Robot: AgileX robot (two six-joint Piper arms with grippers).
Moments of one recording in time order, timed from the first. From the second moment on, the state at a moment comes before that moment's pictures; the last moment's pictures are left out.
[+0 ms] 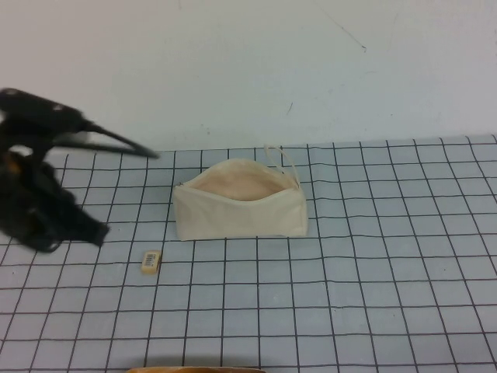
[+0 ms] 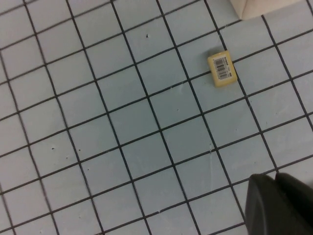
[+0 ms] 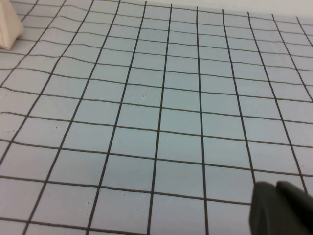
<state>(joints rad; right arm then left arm) 0.01 -0.01 0.02 0.07 0.43 -0.17 -0.23 1.32 -1.14 0.05 0.94 0.12</state>
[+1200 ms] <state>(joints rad) 0.01 -0.01 0.02 0.07 0.43 -0.17 -0.25 2.04 -1.45 -0.05 0.83 0.04</state>
